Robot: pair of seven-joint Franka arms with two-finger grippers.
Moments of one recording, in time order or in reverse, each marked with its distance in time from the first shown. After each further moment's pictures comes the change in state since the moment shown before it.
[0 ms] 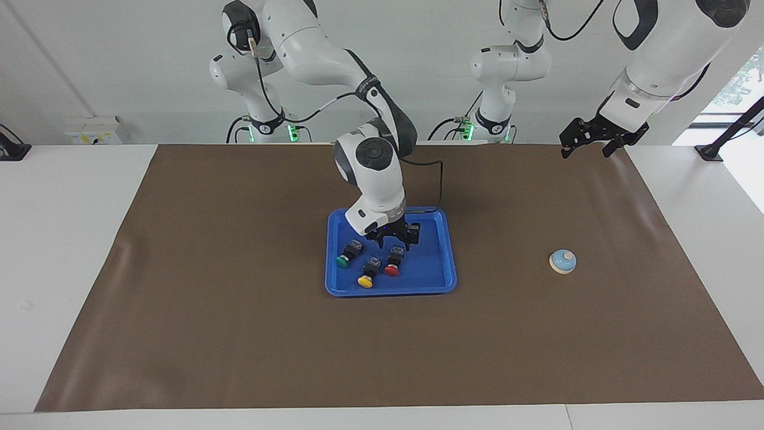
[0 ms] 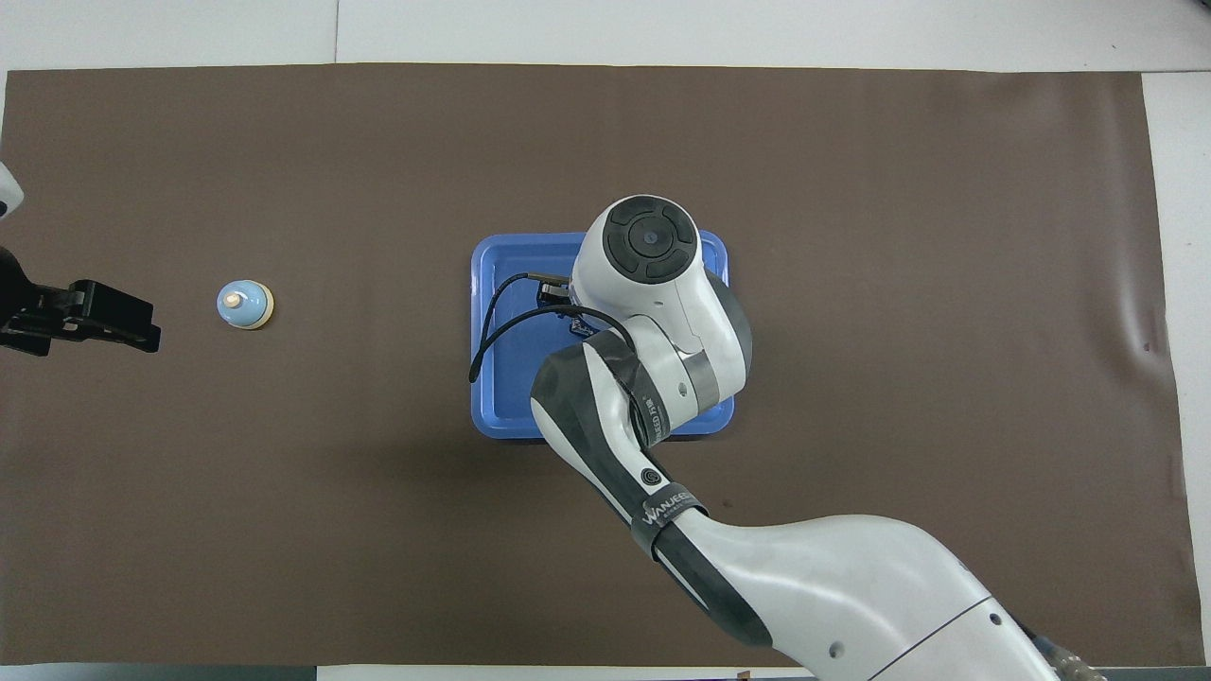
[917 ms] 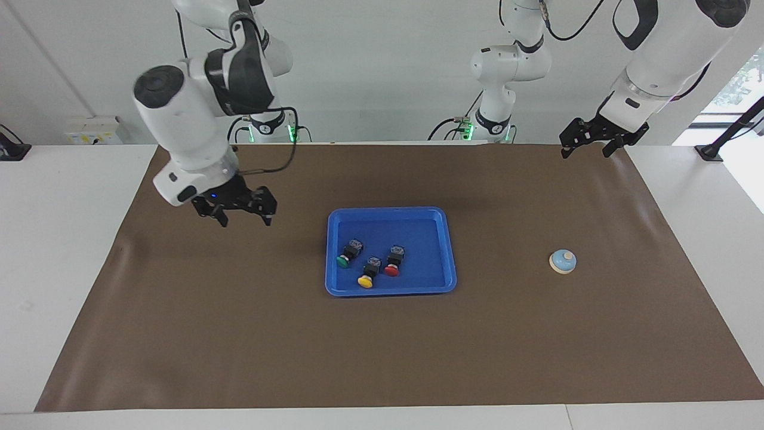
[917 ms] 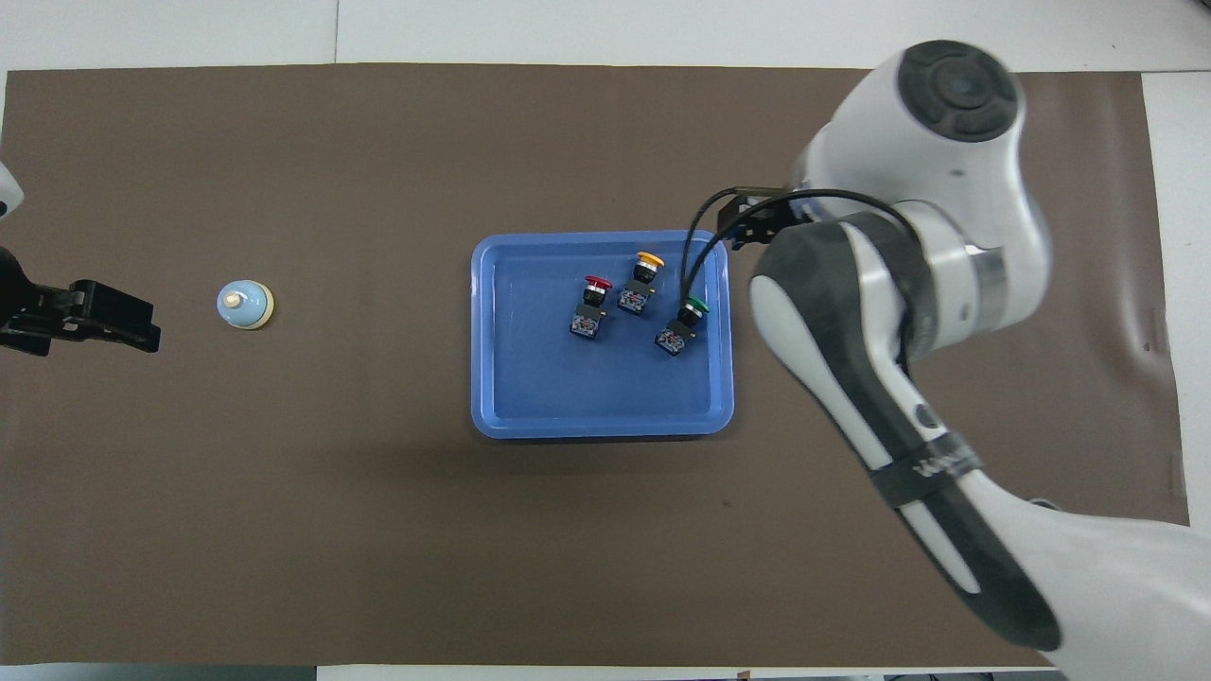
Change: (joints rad) left arm 0.000 0.000 0.000 0.000 0.000 0.000 0.000; right arm -0.471 -0.403 -0.032 -0.076 -0.109 -0.375 -0.631
